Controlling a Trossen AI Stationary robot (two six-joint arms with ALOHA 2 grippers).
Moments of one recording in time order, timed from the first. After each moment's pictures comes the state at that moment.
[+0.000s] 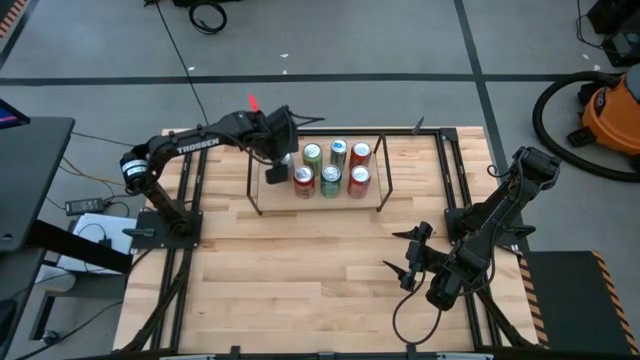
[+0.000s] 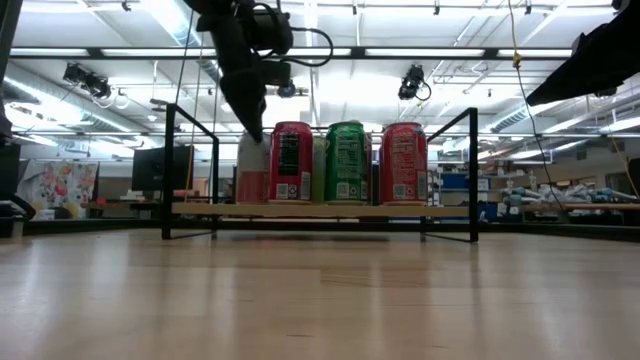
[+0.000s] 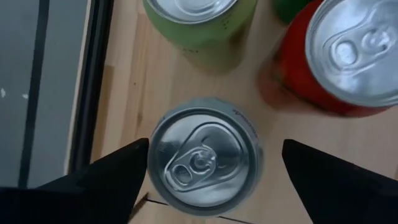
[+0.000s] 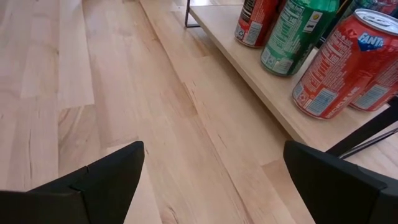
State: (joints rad) left arm 0.47 1.62 1.43 -0.96 -0.06 0.34; right arm 0.88 1.36 0.74 -0.61 1.03 1.01
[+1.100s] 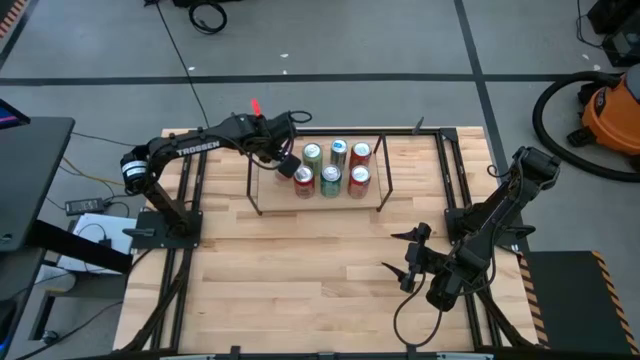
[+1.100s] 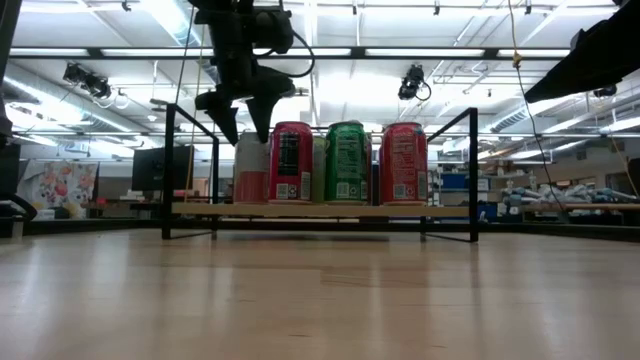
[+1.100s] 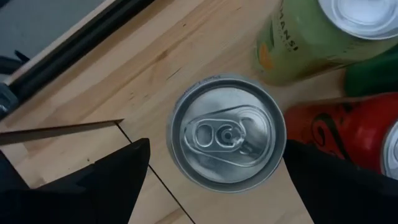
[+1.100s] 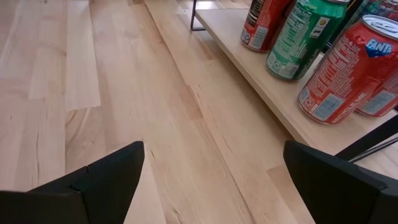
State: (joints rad) left arm 0.44 1.62 1.43 -1.02 -0.21 -0.45; right arm 0.88 1.36 0.74 -0.57 1.03 0.97
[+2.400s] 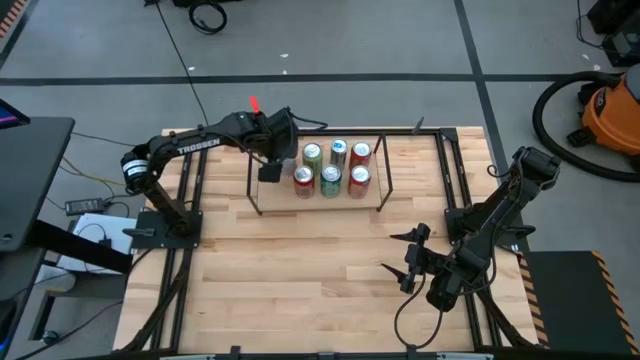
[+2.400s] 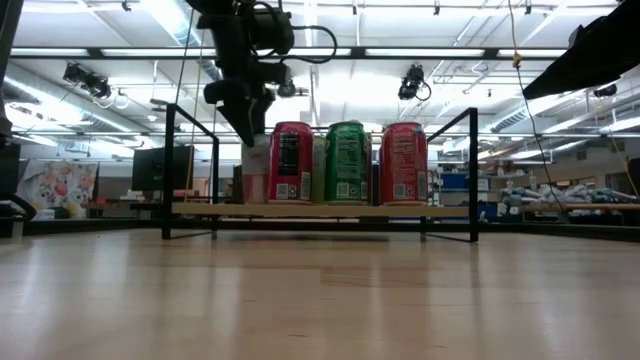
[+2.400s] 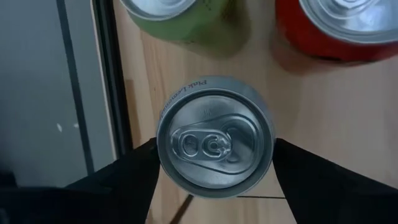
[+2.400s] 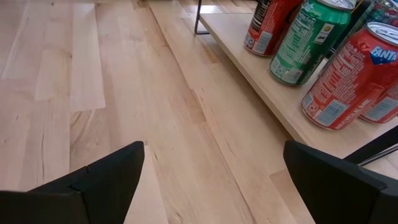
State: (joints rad) left arm 0.47 1.64 1.43 -0.98 -0.16 0.63; right arm 0.88 1.36 0.74 -0.54 1.03 0.93
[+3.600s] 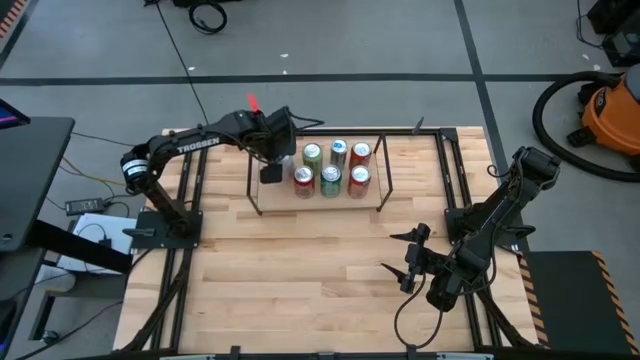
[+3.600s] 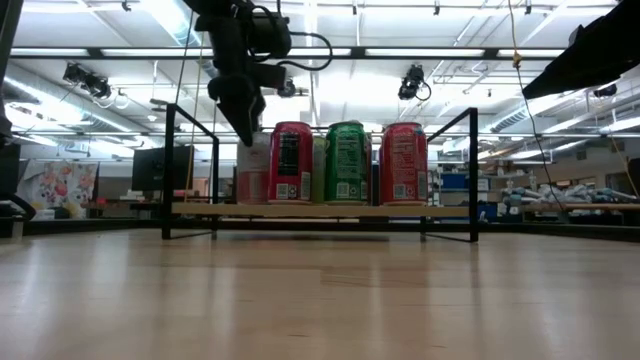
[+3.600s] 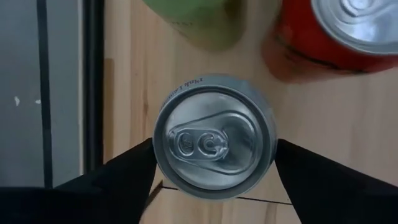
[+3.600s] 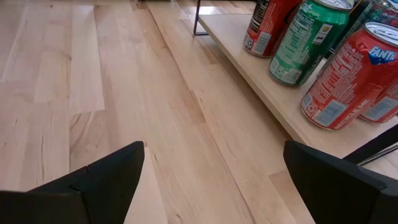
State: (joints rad) left arm 0.47 1.63 1.43 -1.02 -0.08 0.45; right arm 0.88 1.36 0.74 -0.54 1.04 0.94
